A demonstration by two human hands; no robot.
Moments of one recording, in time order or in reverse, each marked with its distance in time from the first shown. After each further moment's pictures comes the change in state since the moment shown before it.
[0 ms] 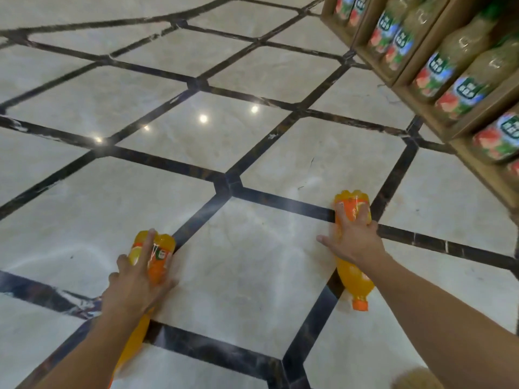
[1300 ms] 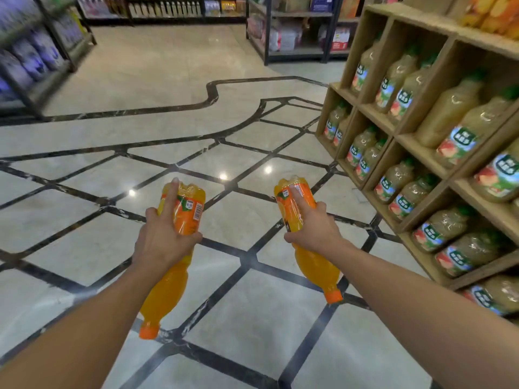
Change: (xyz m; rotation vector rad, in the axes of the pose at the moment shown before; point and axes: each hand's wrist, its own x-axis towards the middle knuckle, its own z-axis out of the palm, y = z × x) left_hand -0.130 0.149 -0.452 -0.292 0.323 0.201; right_hand -0.209 -0.161 -0.404 0.233 0.100 -0.305
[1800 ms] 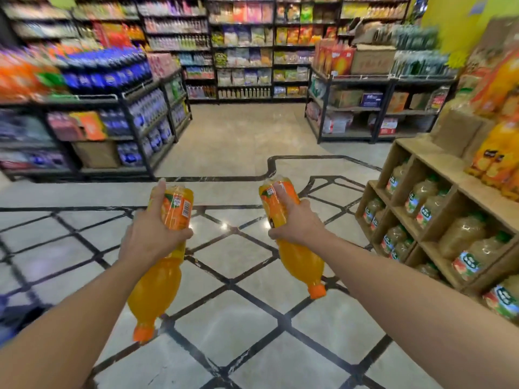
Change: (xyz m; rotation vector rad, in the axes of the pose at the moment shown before) left_hand -0.049 0.133 -0.452 0.052 0.260 -0.217; right_hand -0.132 -0.296 -0.336 0.030 0.000 -0.371
